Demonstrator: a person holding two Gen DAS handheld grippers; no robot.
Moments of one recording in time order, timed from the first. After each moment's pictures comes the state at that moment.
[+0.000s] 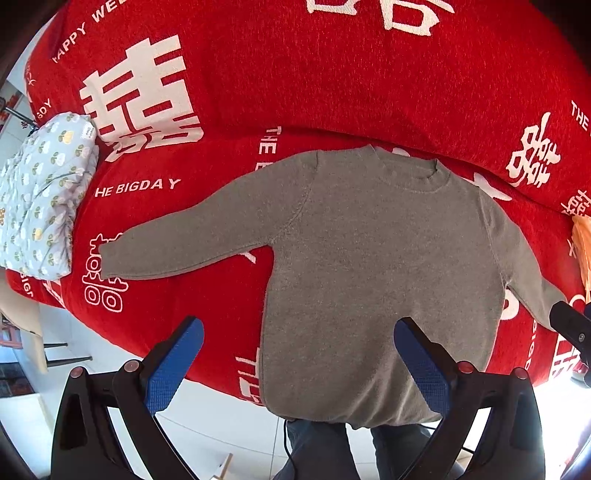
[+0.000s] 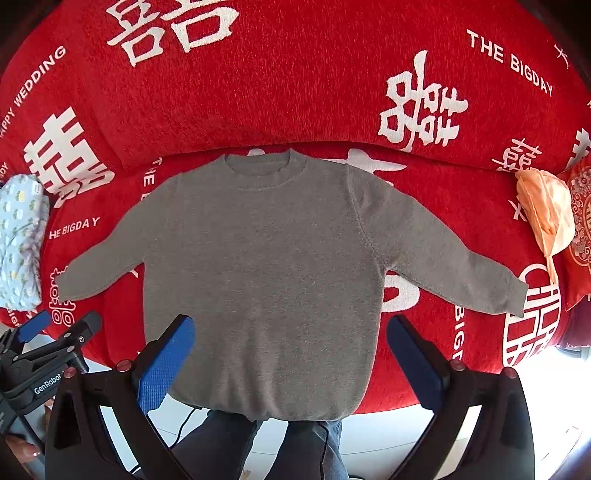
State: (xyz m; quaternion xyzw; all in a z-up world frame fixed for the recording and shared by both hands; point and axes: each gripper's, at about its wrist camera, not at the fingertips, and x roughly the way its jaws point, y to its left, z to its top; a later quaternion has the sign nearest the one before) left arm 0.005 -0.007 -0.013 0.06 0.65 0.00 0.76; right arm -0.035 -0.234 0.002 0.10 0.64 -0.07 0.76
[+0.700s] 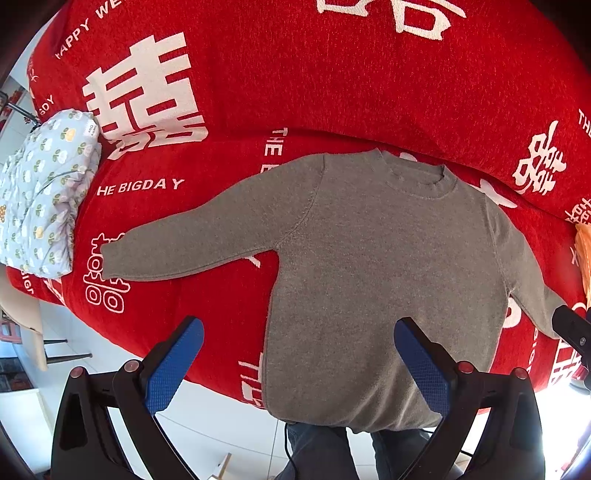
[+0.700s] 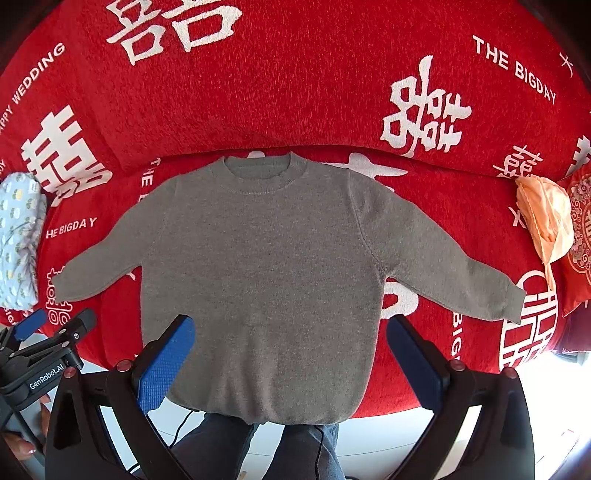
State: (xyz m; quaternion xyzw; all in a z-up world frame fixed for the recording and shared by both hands) left arm 0.014 -0.002 -0.014 0.05 0.65 0.01 0.76; right arm -0.026 -0.232 0.000 0.09 0.64 -0.07 0.76
